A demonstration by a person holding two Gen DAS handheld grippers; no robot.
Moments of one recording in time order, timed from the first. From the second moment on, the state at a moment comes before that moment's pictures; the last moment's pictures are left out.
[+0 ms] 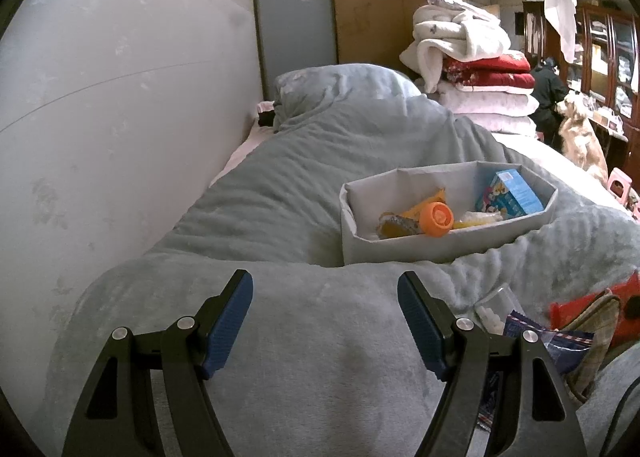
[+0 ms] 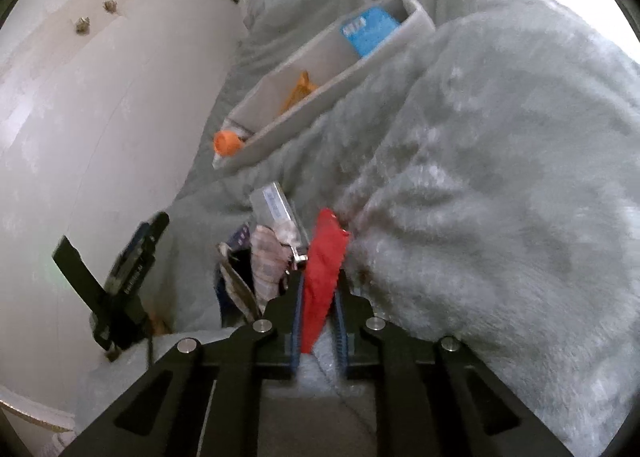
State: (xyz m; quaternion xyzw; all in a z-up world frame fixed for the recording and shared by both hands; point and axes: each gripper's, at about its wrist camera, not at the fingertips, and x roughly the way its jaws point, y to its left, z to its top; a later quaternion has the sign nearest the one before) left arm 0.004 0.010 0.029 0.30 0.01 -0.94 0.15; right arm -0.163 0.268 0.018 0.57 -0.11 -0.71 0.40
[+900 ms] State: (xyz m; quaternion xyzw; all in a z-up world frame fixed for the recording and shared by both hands) left arm -0.075 -0.001 0.051 0.36 0.02 -0.93 0.09; right arm -0.209 0.117 0.137 0.43 0.09 -0.83 0.35
